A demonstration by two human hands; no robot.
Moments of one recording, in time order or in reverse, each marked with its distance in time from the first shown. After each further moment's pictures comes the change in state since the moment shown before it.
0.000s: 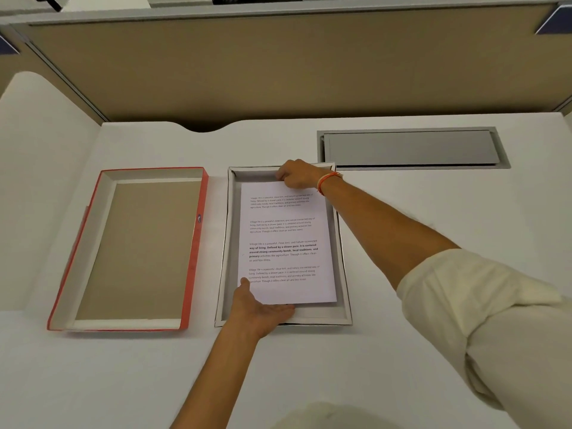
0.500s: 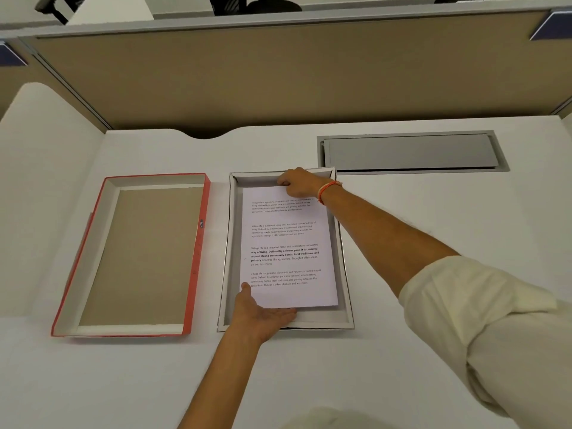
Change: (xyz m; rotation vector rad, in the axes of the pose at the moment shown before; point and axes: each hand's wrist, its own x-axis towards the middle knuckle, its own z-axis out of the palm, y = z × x) left_hand 0.002 0.000 -0.001 0.039 0.011 0.028; right_hand -0.006 0.000 0.009 -0.007 0.054 -0.041
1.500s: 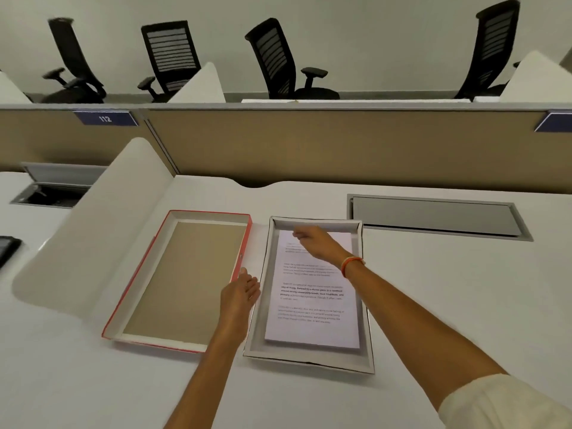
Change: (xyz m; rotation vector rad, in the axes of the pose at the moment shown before) left_hand -0.030 0.074 -0.021 0.432 0.007 0.791; right_hand -0.071 -0.075 0.014 0.481 0.193 0.007
